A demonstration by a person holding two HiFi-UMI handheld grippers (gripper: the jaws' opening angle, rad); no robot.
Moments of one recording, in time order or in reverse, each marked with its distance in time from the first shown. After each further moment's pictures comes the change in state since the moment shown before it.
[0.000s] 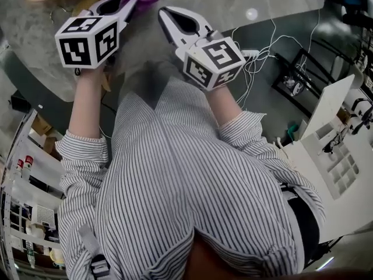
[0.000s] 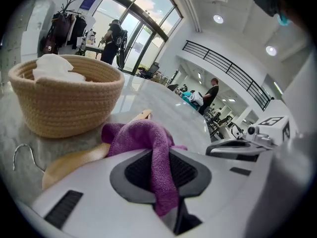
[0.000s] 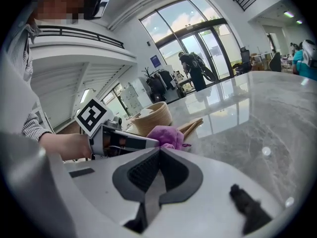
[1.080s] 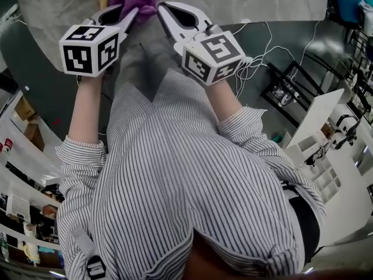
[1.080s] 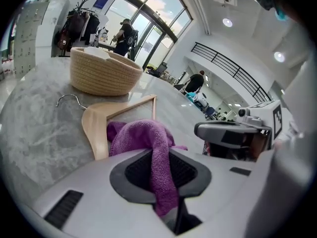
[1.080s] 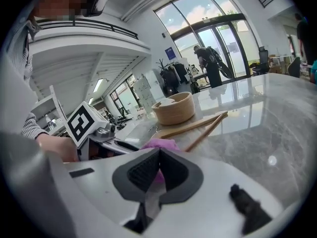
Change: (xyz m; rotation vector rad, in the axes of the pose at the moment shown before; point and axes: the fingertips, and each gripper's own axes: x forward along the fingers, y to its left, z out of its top) left arm -0.073 -0.011 -0.095 -0.093 0.000 0.045; right arm -0.003 0.072 -0.034 -0.120 0.082 0.105
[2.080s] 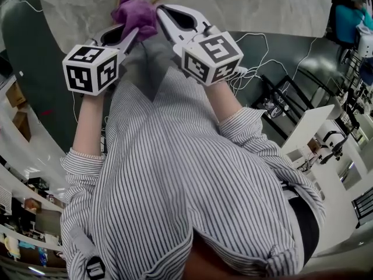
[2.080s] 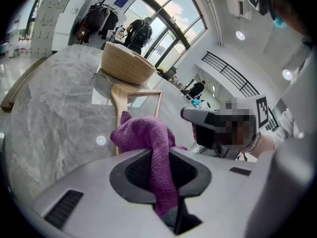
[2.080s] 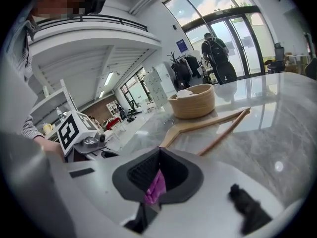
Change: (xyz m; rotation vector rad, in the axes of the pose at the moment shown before) left arm -0.055 0.000 -0.071 -0.156 -0.040 0.002; right arm 0.023 0.055 -0.015 -0.074 0.077 0.112
